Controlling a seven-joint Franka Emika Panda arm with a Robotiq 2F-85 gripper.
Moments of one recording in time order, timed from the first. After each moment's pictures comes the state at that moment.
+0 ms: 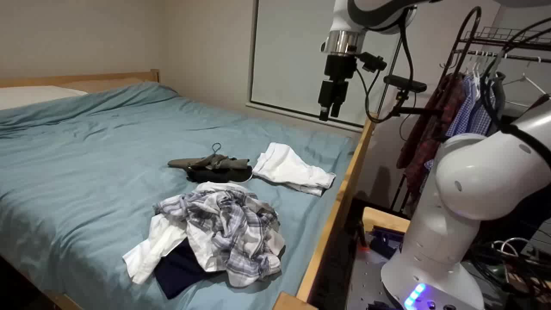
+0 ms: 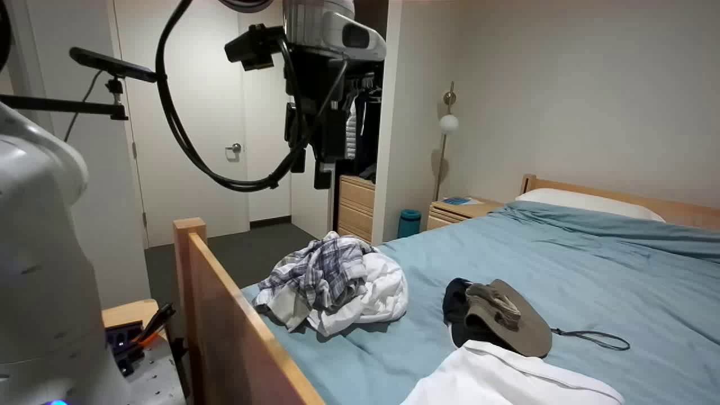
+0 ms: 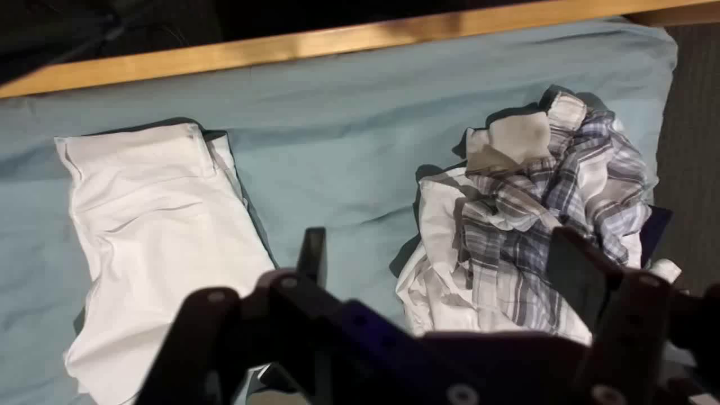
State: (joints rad) arm -0.15 -0.72 -0.23 -2.53 -0.09 1.79 -0.15
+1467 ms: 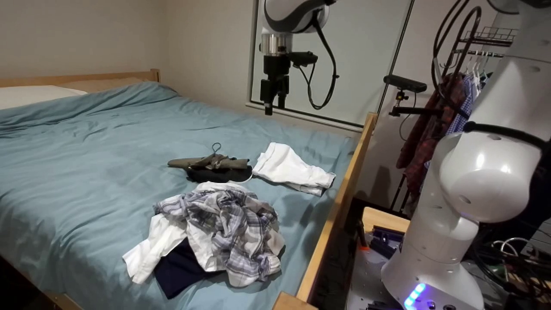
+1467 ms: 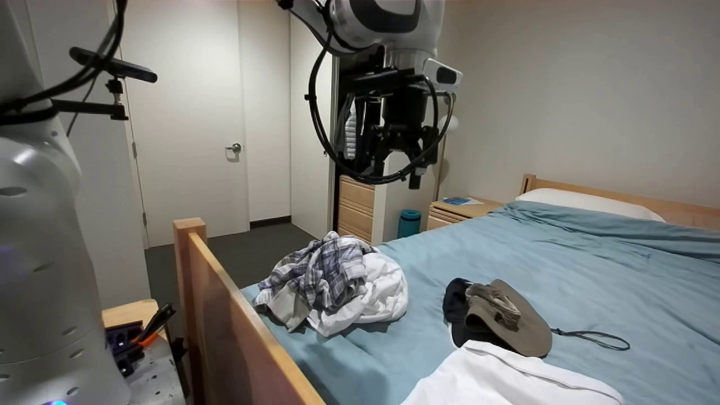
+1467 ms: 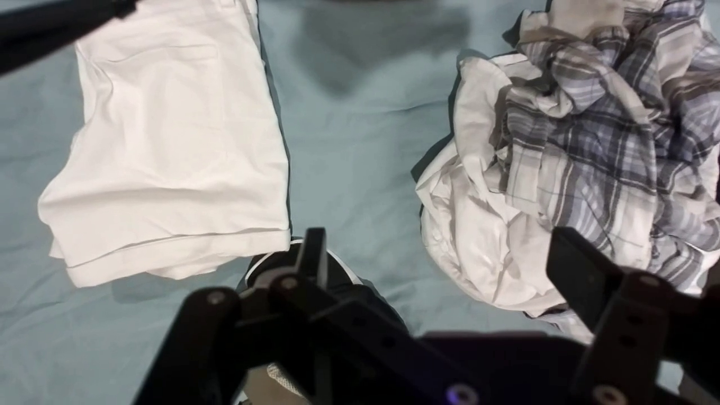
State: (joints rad) arm -0.04 -0.14 -0.21 -2.08 -0.09 1.88 -0.19
